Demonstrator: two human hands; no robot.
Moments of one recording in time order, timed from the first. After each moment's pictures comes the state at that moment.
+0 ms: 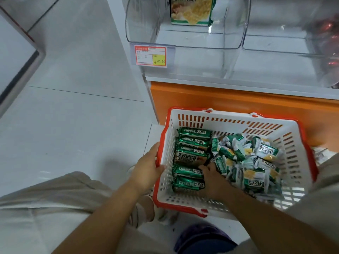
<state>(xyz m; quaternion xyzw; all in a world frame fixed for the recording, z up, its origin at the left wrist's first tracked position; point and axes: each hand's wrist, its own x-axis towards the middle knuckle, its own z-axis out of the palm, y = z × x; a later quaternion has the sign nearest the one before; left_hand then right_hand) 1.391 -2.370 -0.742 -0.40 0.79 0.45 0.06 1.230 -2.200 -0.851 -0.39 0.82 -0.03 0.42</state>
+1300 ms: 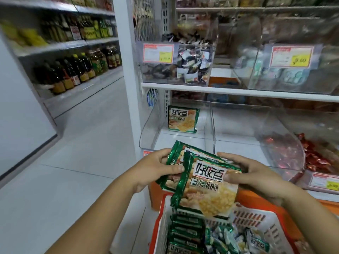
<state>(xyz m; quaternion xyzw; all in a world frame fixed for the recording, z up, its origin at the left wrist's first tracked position) 1.291 -2.446 -0.532 -0.23 0.71 0.67 -0.04 1.099 -2.227 -0.532 -0.34 0.69 -0.50 0.41</state>
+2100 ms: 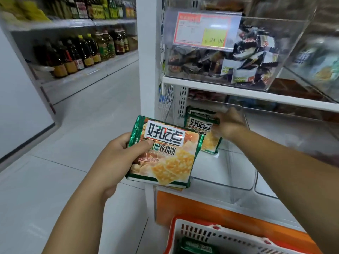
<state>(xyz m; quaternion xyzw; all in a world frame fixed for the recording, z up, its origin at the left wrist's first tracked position) 1.308 -2.547 -0.514 -0.36 0.64 0.63 -0.25 0.992 -2.494 -0.530 -0.37 0.92 -0.15 0.04</state>
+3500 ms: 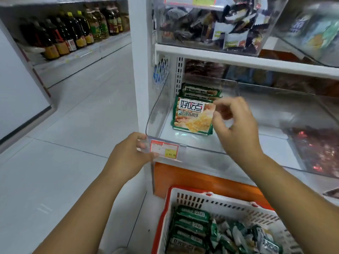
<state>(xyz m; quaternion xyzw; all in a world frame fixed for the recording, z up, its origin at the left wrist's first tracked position) 1.305 -2.526 -0.579 -0.44 0.79 0.41 -0.15 1.100 -2.391 -0.535 -0.48 0.74 -0.44 -0.16</state>
